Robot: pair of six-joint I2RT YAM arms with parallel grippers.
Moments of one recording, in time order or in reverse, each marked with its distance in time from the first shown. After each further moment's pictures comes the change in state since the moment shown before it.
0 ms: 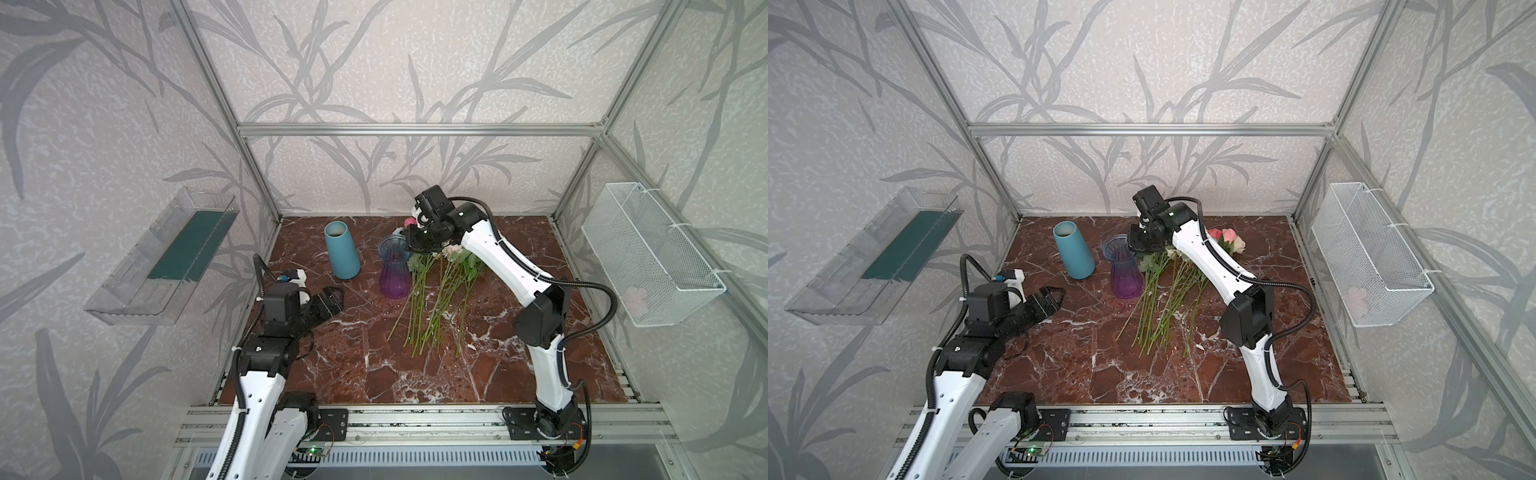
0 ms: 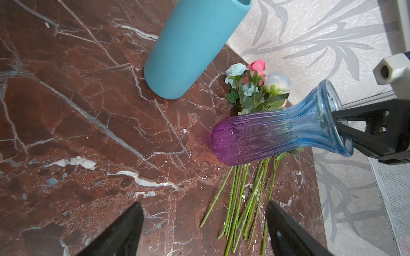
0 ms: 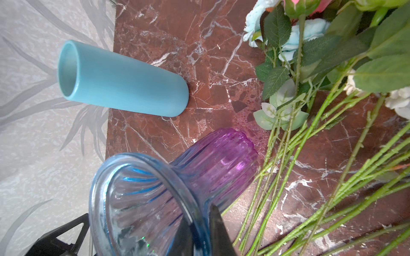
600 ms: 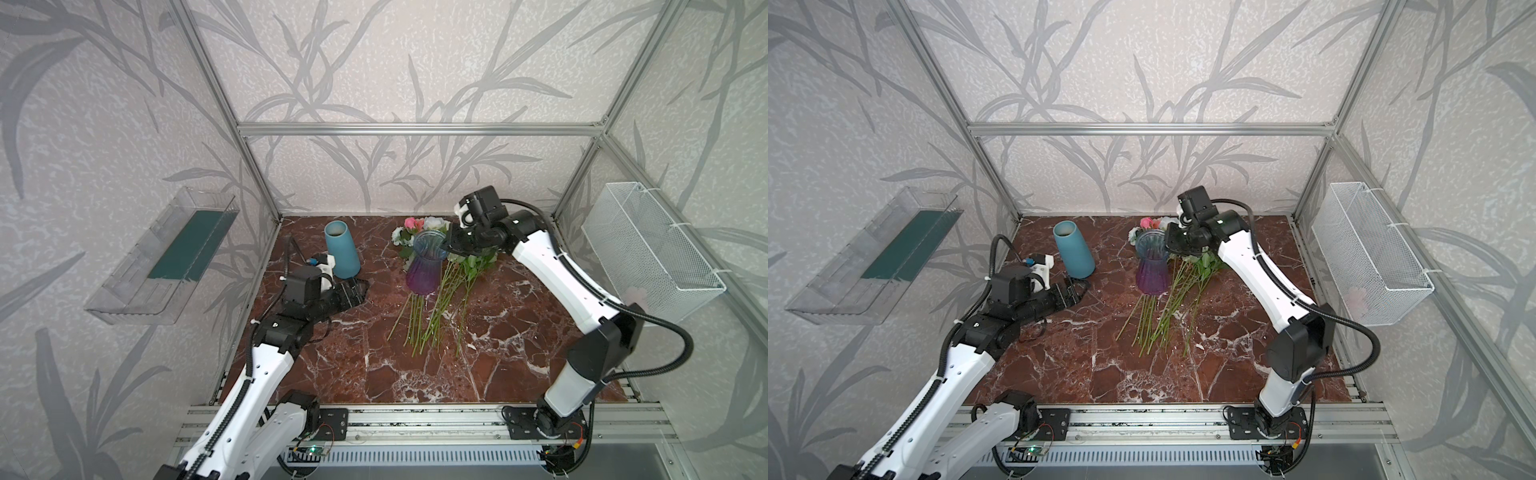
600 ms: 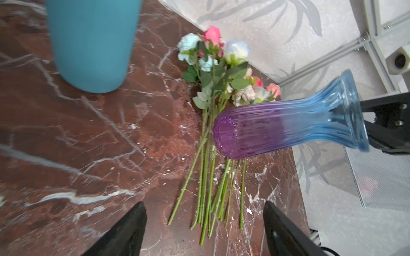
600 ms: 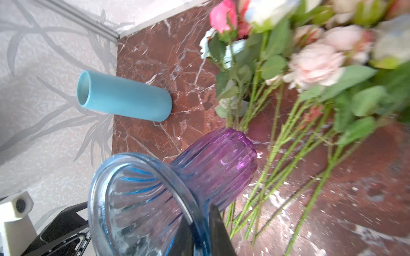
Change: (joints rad) left arm -0.251 0.205 0.113 0.113 0.034 0.003; right arm -0.189 -0.443 -0.462 0.093 -0.003 0.000
